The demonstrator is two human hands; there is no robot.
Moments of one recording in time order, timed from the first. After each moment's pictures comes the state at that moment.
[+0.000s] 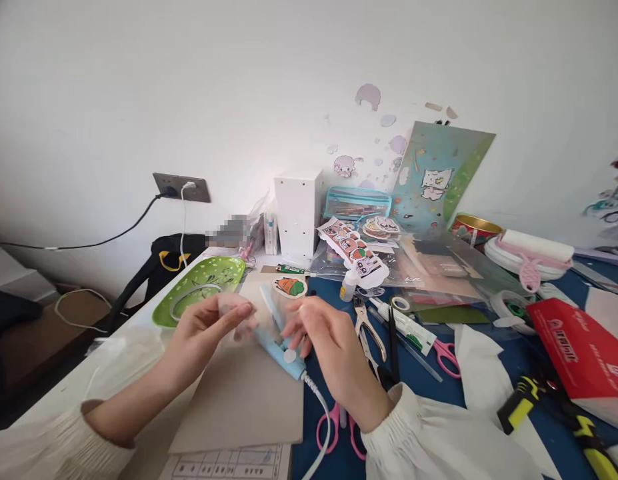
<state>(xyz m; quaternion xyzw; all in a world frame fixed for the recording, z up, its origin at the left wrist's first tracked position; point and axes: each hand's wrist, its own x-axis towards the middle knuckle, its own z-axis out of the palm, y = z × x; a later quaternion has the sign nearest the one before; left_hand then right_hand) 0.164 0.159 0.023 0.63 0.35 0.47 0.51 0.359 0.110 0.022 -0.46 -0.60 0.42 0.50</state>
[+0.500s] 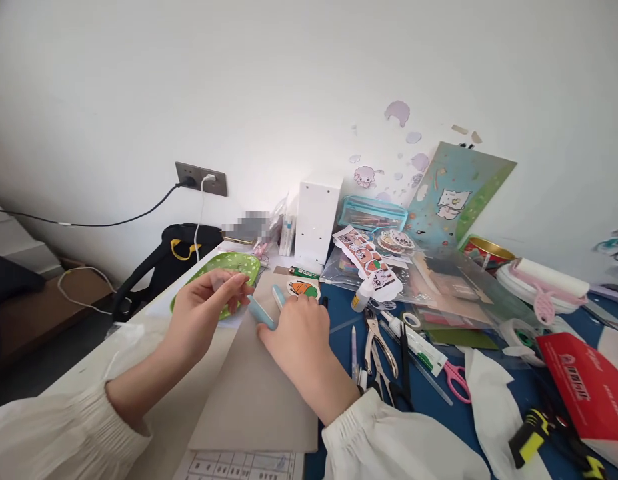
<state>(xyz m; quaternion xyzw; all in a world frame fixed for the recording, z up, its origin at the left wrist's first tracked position) 0.146 0.175 0.022 0.51 0.42 0.60 0.44 0.286 0.157 0.031 -0.69 -0.71 0.07 0.10</state>
